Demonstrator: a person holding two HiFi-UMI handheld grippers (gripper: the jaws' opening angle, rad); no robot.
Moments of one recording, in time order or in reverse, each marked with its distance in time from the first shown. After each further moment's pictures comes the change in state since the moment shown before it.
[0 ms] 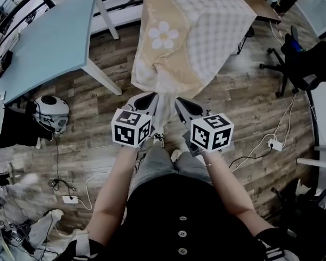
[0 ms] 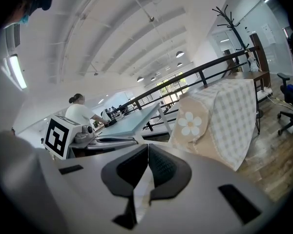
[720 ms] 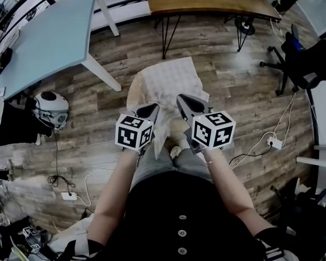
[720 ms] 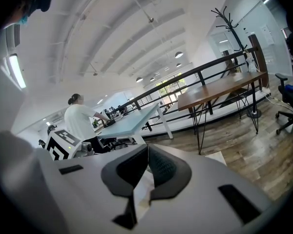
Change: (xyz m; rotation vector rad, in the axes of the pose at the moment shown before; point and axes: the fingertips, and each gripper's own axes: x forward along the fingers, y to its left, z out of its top) left arm -0.007 -0.018 -0.068 -0.059 0.164 -0.031; right arm -0.009 -0.001 -0.006 0.002 -0.006 -0.011
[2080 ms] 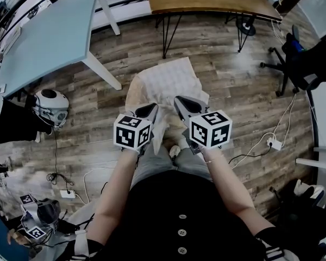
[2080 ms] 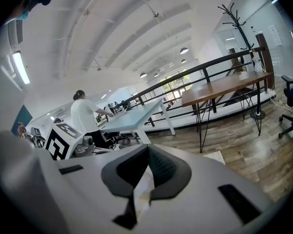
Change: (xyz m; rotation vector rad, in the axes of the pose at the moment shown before) left arm -0.006 -0.004 -0.005 -0.042 -0.020 0.013; right arm -0.001 0.008 -0.014 -0.040 0.055 0.034
